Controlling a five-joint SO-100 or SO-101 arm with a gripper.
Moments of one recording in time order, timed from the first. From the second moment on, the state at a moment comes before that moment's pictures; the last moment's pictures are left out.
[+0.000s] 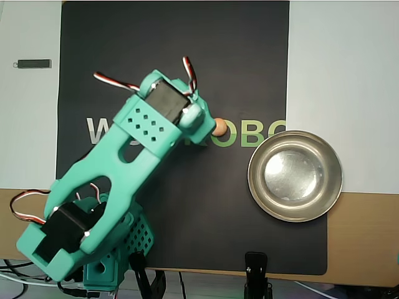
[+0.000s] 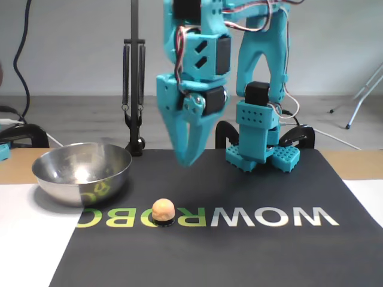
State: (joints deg) arm 35.5 90.9 93.6 84.0 -89.6
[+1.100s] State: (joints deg) arm 43.5 84.2 94.7 76.4 -89.6
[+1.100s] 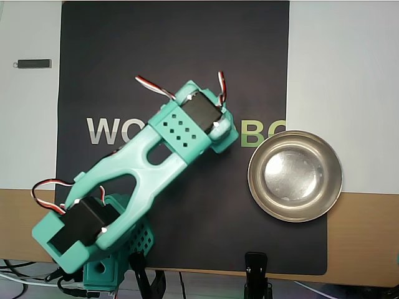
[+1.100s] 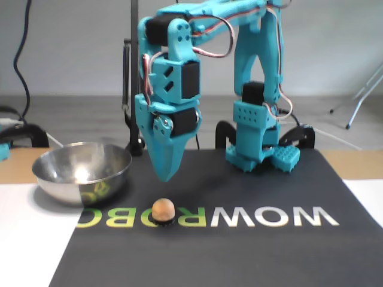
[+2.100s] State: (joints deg) arm 44.7 83.7 94.7 73.2 -89.6
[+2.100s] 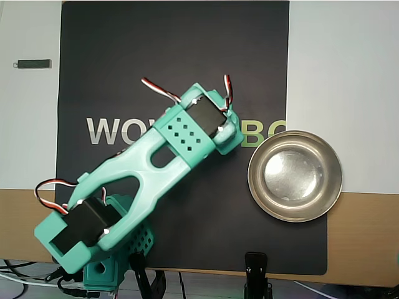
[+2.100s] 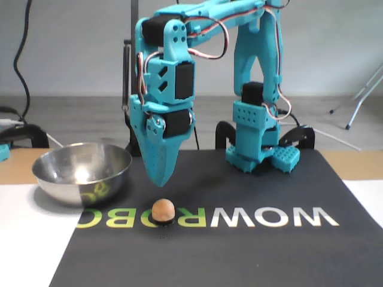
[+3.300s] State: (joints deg) arm 43.5 78.1 92.6 73.4 -89.6
